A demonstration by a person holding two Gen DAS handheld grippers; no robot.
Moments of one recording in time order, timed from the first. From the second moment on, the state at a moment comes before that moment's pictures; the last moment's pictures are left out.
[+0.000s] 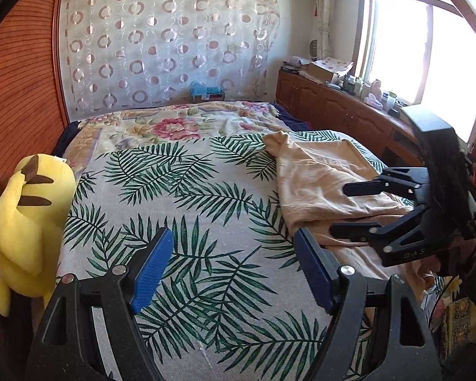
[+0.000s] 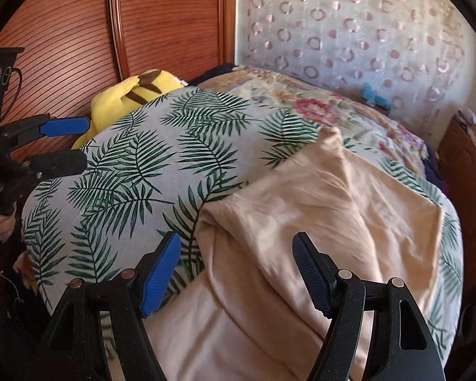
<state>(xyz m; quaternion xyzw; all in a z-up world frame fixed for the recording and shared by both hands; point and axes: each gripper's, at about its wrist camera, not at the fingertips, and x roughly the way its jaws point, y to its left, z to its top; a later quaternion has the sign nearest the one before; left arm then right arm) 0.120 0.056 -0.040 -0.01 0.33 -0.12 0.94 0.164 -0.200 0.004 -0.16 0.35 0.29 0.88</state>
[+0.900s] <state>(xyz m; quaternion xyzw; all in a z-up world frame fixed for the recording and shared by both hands) 0.182 0.037 -0.059 -0.03 0.35 -0.12 0.93 0.247 -0.290 0.078 -0.12 0.31 0.24 0.91</state>
